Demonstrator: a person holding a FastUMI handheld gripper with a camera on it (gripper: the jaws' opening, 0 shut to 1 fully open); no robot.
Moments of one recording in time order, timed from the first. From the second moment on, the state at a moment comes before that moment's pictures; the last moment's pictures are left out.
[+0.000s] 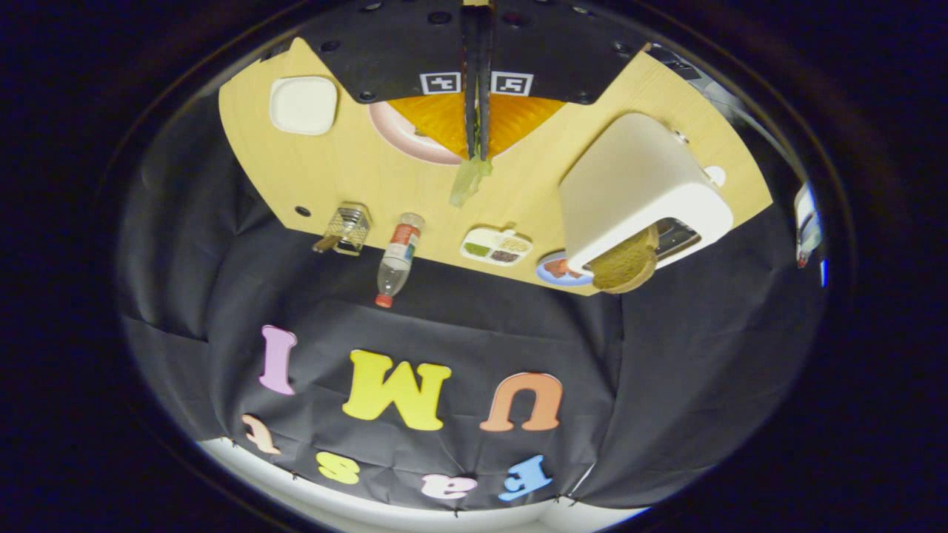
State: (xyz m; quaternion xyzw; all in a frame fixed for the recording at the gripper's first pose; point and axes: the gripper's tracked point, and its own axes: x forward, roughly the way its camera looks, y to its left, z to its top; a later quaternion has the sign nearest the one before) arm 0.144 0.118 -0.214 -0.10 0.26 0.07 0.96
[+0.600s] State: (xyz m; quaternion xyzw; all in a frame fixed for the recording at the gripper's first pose) arm 0.192 0.045 -0.300 -0.08 0.32 0.00 0.94
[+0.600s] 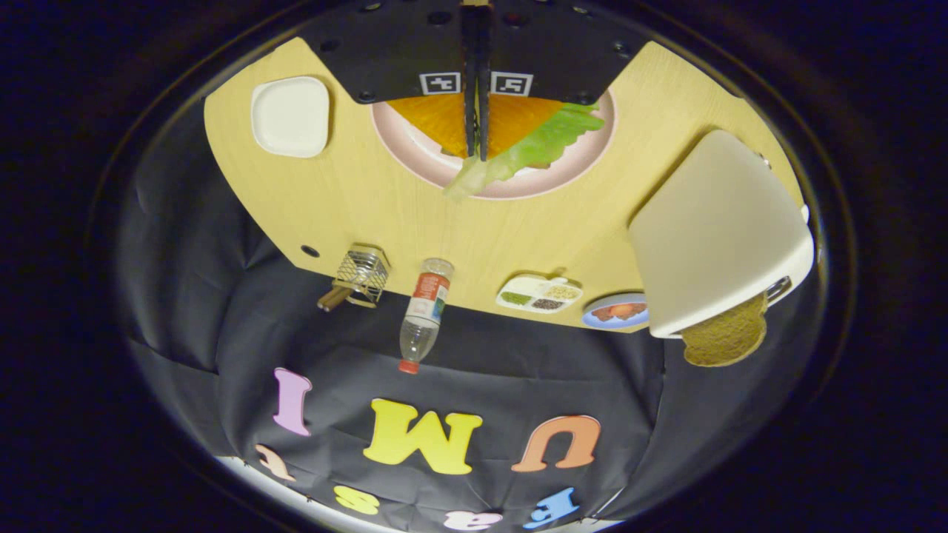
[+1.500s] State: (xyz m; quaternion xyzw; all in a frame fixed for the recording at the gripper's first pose) arm 0.179 0.028 -0.251 -0.06 0.27 -0.02 0.96
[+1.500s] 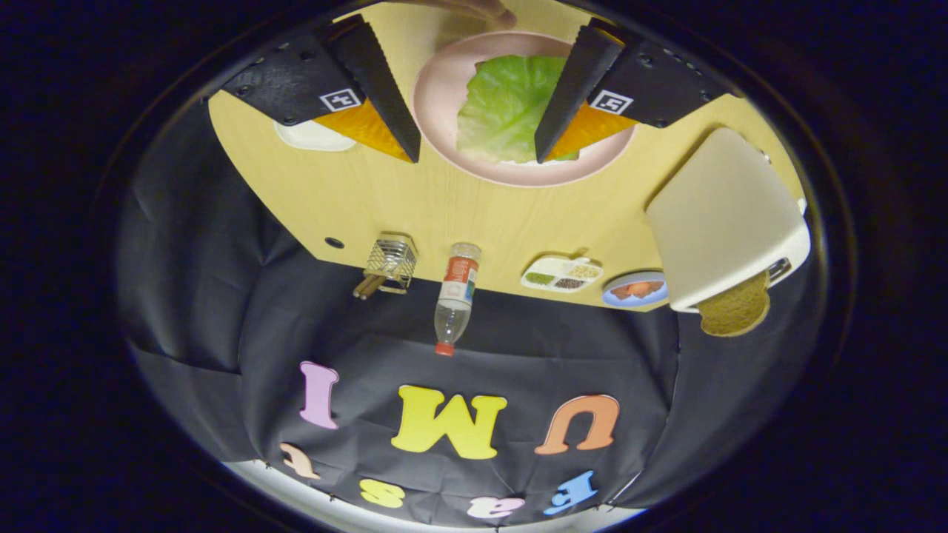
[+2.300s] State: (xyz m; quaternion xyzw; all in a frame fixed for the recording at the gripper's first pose) arm 0.172 0.170 -0.103 -0.02 0.22 0.09 0.97
